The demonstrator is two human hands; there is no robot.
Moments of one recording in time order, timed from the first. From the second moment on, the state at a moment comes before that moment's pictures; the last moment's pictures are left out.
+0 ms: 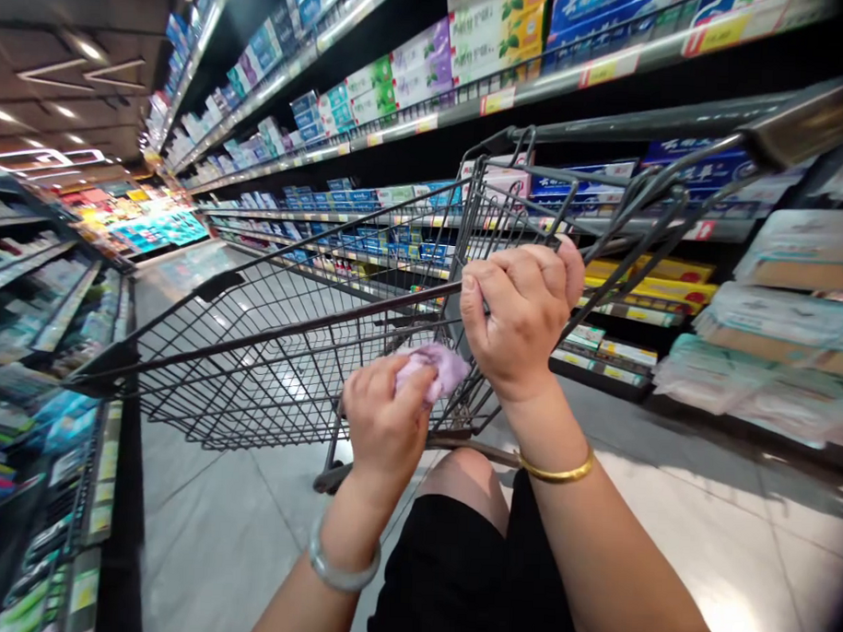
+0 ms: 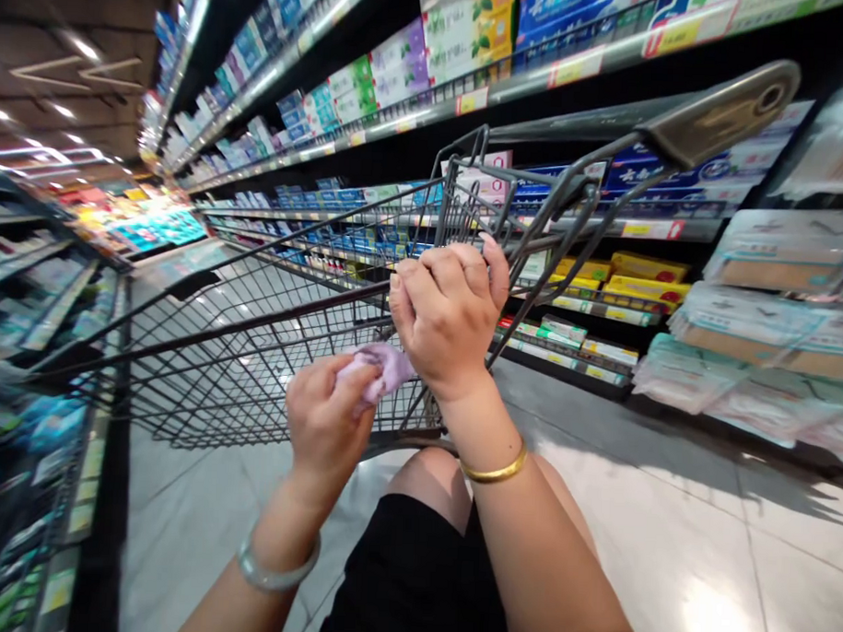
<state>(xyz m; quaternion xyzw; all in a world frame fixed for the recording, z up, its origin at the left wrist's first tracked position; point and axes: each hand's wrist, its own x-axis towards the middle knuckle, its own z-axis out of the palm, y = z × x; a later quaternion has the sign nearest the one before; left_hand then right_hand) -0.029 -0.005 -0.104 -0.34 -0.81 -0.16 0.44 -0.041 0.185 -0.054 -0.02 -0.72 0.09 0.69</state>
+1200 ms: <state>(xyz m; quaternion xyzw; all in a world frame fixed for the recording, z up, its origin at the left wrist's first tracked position) -0.034 -0.043 -0.077 -0.26 -0.77 -0.23 0.54 -0.044 0.149 -0.056 0.08 -0.77 0.11 0.62</state>
